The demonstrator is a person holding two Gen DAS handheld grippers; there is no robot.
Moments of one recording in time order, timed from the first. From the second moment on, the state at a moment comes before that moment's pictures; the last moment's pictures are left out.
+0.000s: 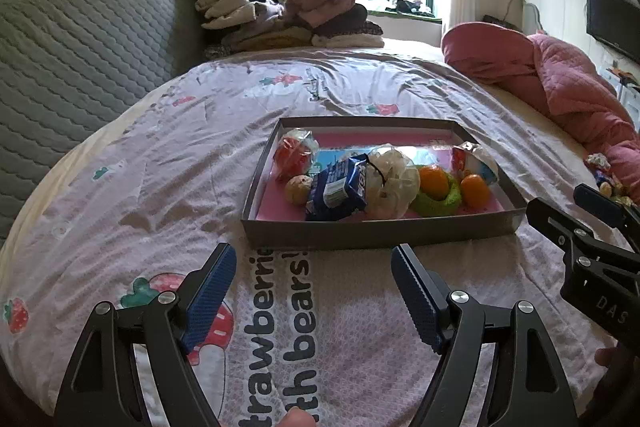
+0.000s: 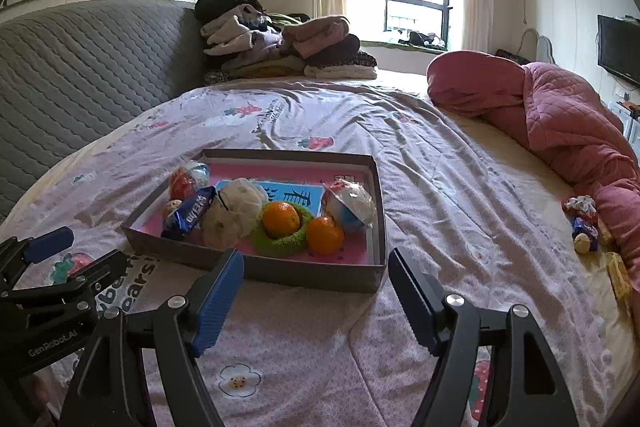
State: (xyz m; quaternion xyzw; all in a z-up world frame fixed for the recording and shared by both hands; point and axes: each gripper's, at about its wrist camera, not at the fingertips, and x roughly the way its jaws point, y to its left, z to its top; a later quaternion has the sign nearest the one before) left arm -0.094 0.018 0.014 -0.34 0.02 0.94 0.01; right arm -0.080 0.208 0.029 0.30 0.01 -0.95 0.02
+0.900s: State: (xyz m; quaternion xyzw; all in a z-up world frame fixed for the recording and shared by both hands) left arm -0.111 0.019 -0.026 -0.36 0.02 0.93 0.01; right arm -0.093 0.213 -0.011 0.32 0.01 -0.95 0.02
